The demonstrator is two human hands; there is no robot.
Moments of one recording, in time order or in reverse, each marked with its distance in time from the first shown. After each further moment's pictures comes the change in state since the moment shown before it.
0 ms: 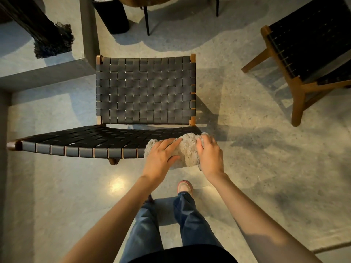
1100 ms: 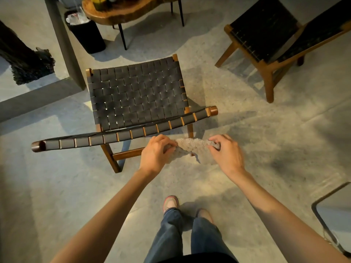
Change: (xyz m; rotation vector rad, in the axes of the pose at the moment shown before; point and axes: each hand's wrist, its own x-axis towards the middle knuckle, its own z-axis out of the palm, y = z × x) left_hand -0.107 -0.051 -0.060 -0.108 0.031 0.179; right_hand -0.155 -0.048 -0.017 0.120 0.136 0.140
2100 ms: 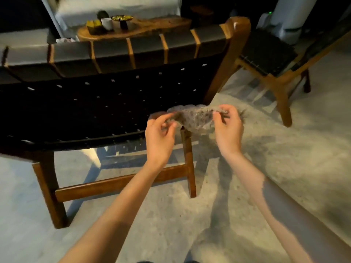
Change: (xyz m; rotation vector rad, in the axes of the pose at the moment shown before) left_hand 0.128 -0.132 0.279 -0.418 0.593 0.060; right_hand 0.148 0.163 0.252 0.700 0.552 -0.202
